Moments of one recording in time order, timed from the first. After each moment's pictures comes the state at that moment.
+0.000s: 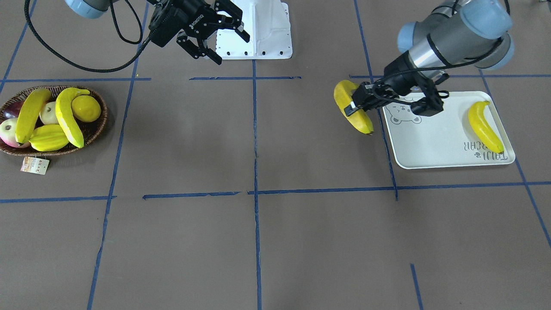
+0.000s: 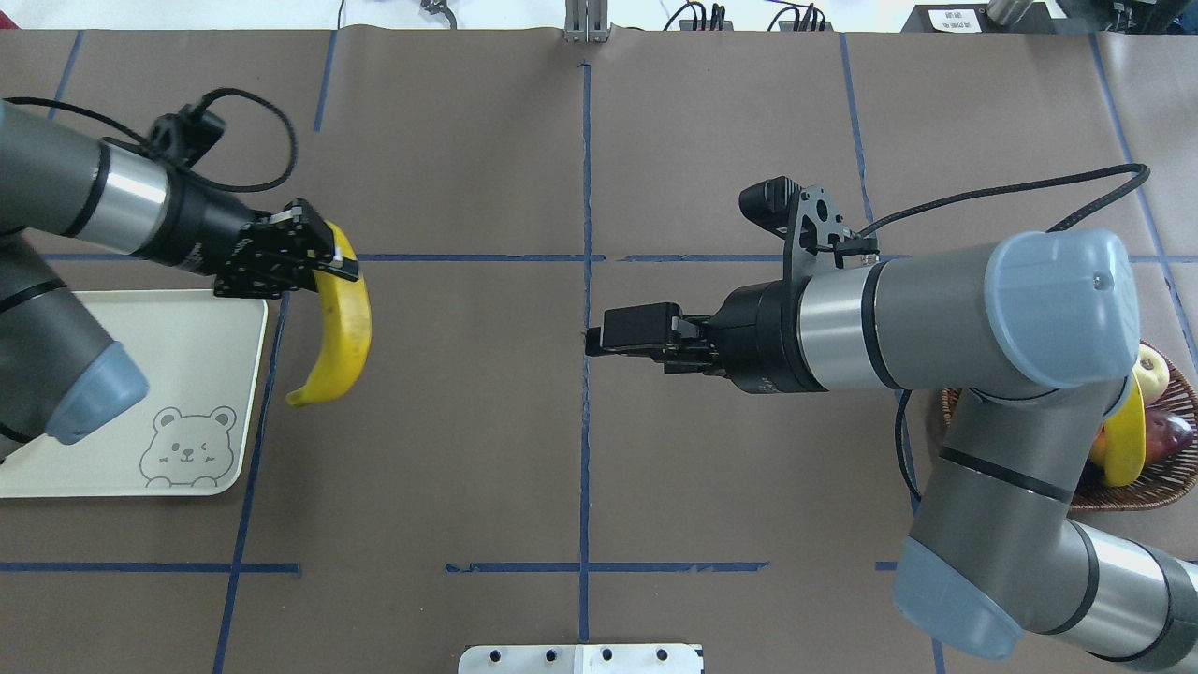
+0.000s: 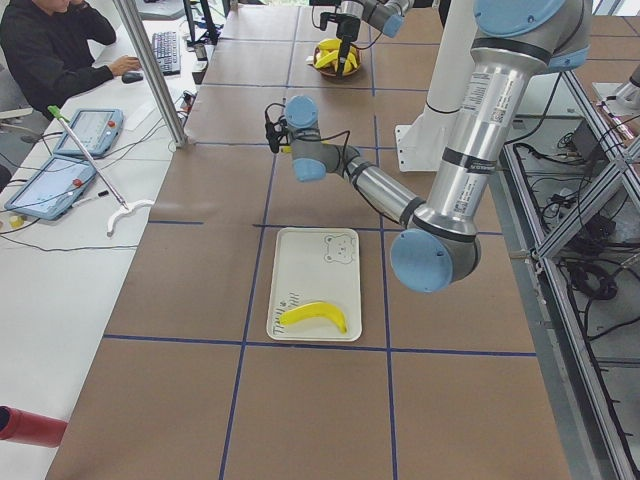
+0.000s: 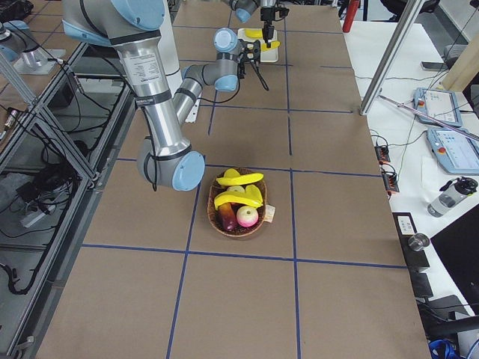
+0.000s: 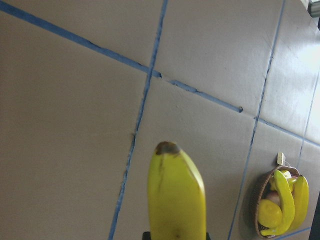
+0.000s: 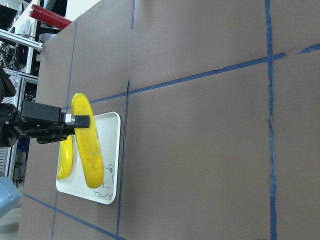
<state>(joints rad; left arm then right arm) -0.91 -1.76 -1.79 -2.39 -2.33 -1.55 0.53 -1.19 2.09 -0.95 1.89 1.50</state>
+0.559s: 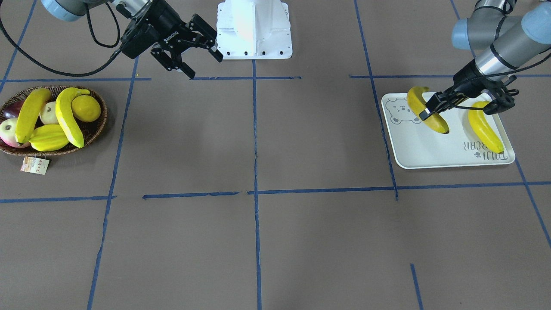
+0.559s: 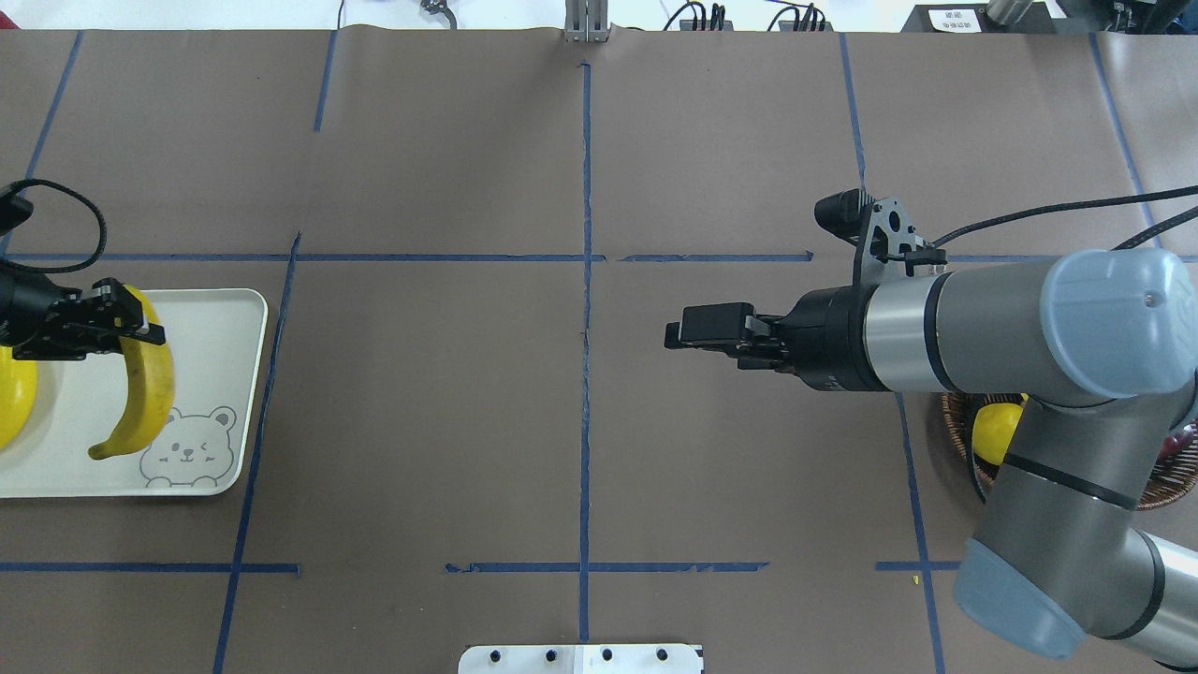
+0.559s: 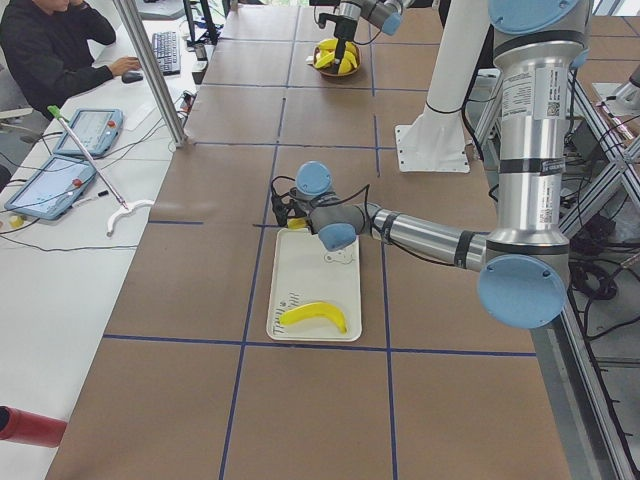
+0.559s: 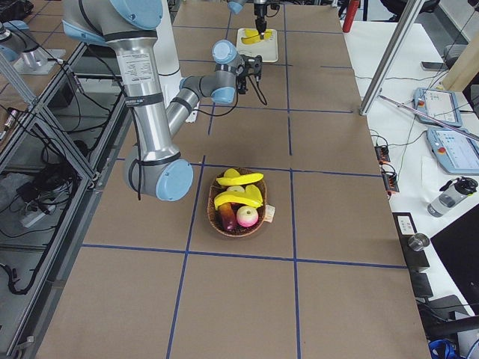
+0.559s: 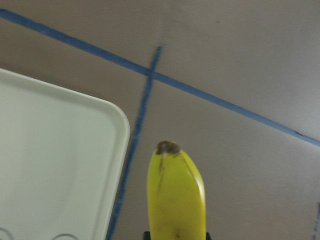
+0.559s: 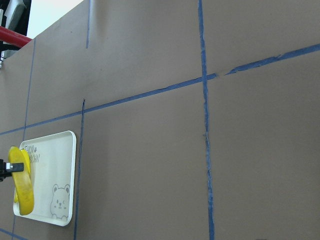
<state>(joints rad) -0.97 -1.47 -1.77 -2.38 -2.31 -1.38 0.56 -1.32 2.11 -0.95 1.87 1.50</state>
